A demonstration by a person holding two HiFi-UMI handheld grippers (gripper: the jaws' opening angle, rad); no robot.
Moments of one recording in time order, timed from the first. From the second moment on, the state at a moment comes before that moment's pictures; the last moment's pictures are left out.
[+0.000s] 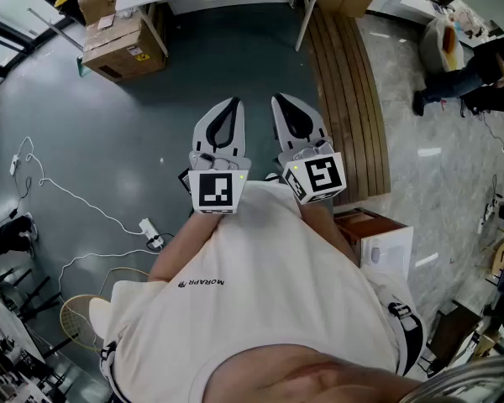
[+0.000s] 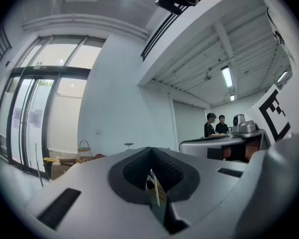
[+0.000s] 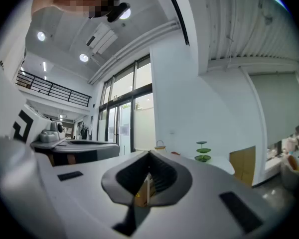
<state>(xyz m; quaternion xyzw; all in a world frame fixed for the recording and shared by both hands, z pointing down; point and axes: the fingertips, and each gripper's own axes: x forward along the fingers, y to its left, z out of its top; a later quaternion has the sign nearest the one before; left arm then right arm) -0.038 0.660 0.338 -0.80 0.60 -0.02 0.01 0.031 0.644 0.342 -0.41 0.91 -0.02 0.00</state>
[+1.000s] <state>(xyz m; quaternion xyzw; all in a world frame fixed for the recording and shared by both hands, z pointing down) 0.039 0.653 0.341 -0.77 0.64 -0.04 0.04 0.112 0.636 0.345 -0.38 0.92 -0.02 0.04</state>
